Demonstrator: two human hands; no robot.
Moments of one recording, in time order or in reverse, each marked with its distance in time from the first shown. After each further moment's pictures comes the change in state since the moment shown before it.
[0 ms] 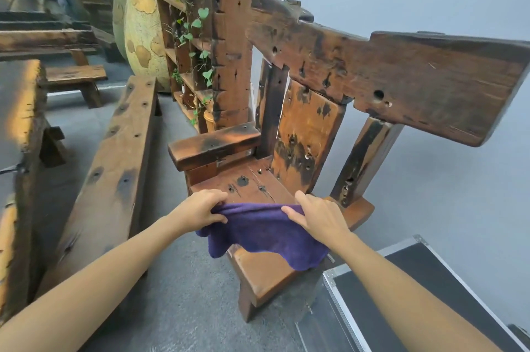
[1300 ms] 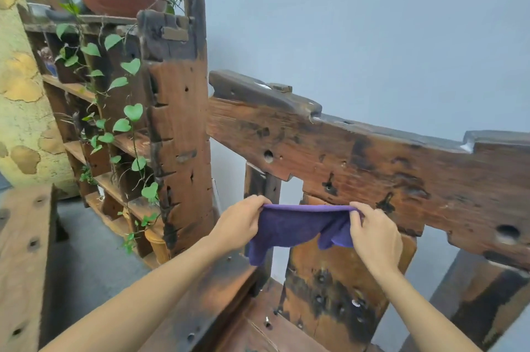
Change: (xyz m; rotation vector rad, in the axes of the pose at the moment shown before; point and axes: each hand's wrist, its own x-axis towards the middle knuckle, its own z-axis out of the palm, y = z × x) left_hand 0.539 -0.290 -0.161 -0.225 0.191 0.308; right_hand 0.511 0.132 0.058 0.048 0.602 0.982
